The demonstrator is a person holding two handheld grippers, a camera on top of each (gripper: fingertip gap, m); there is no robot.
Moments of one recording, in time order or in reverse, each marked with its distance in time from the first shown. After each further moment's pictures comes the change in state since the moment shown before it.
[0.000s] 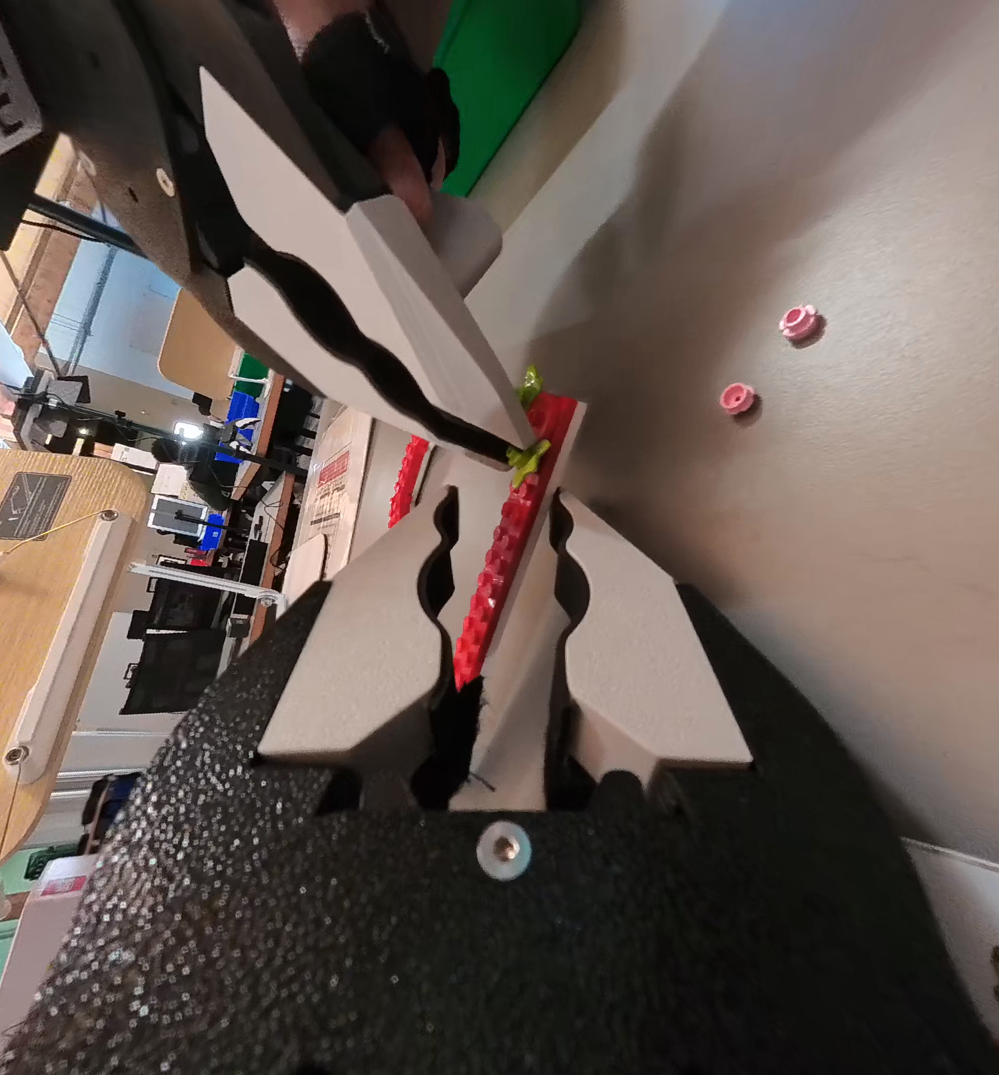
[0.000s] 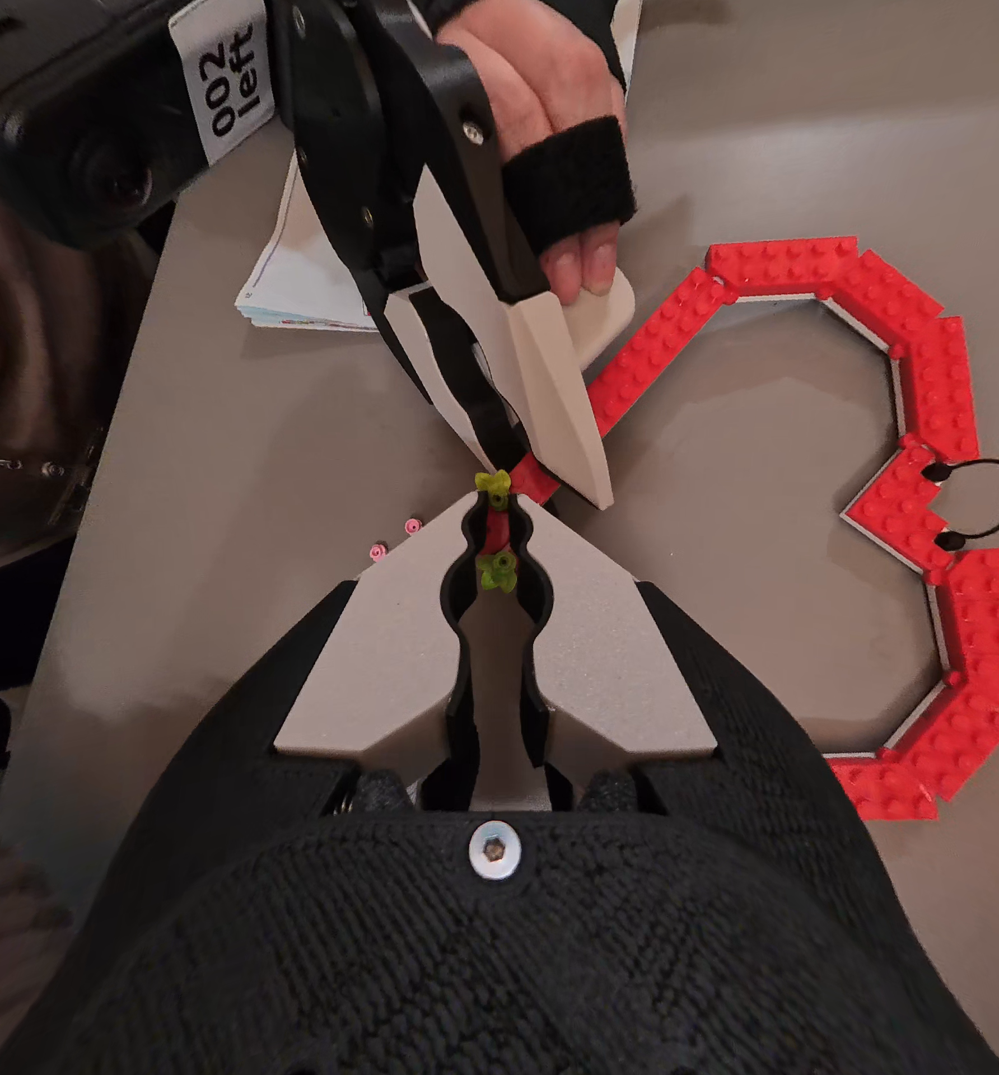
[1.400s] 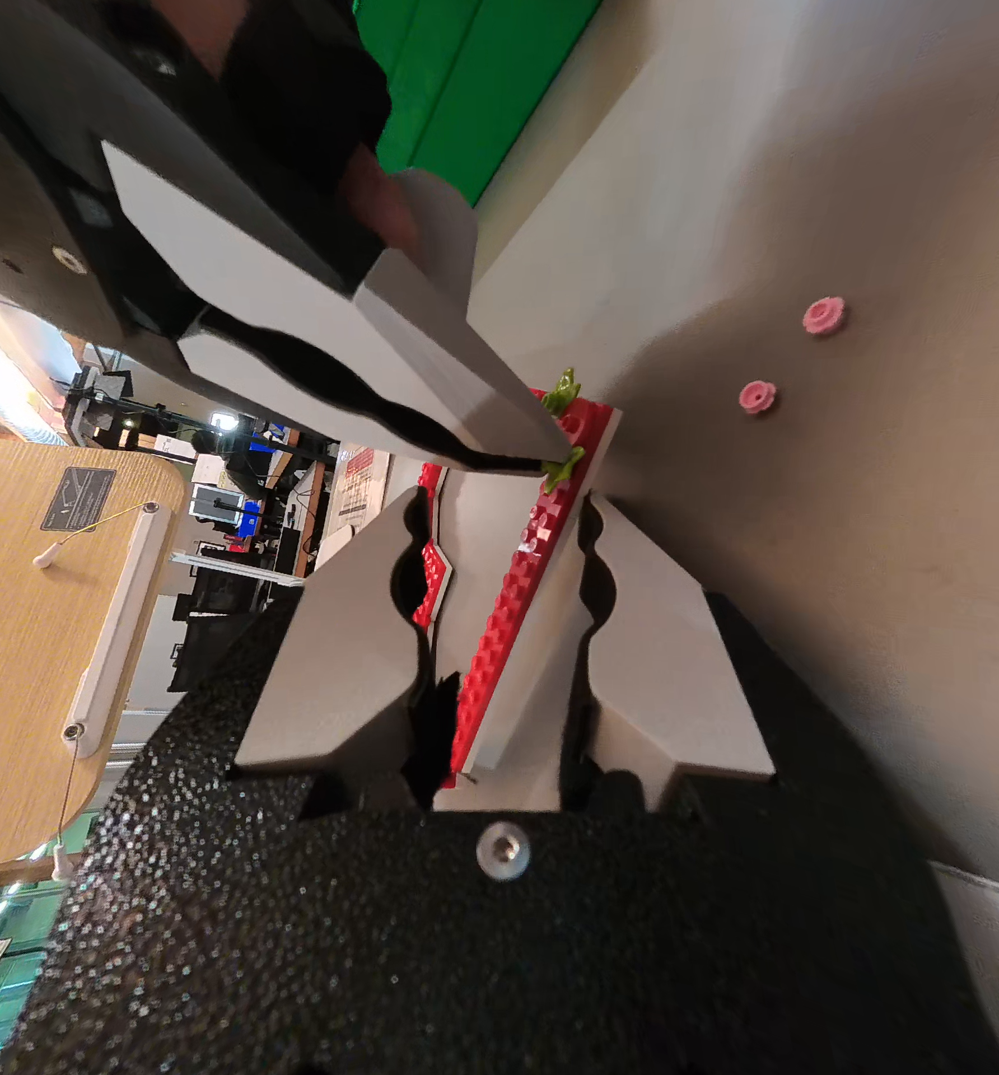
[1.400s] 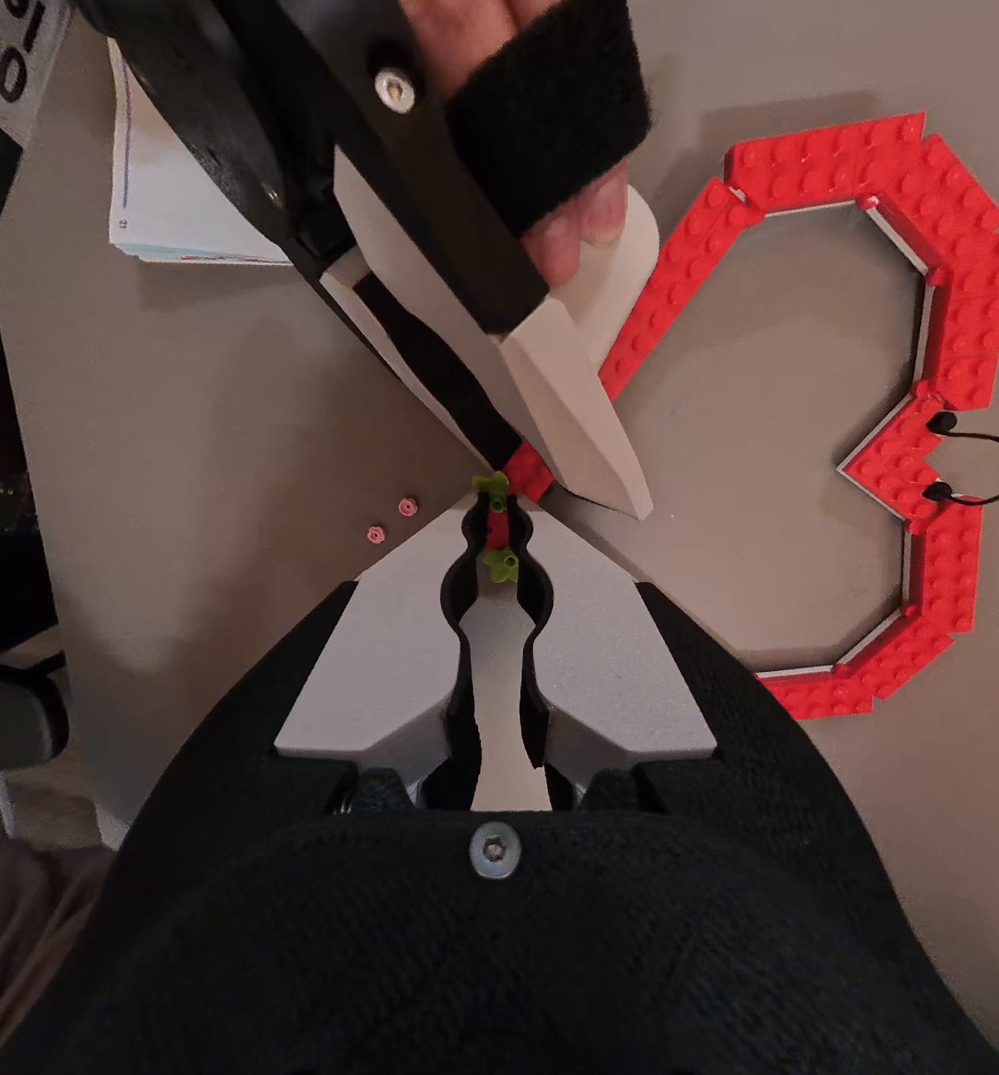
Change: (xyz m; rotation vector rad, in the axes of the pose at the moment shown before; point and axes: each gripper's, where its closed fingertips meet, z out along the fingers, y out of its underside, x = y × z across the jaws) left arm -0.006 0.000 -0.001 -0.030 -0.050 0.033; right arm 0.000 0.005 0.007 -0.382 0.124 0.076
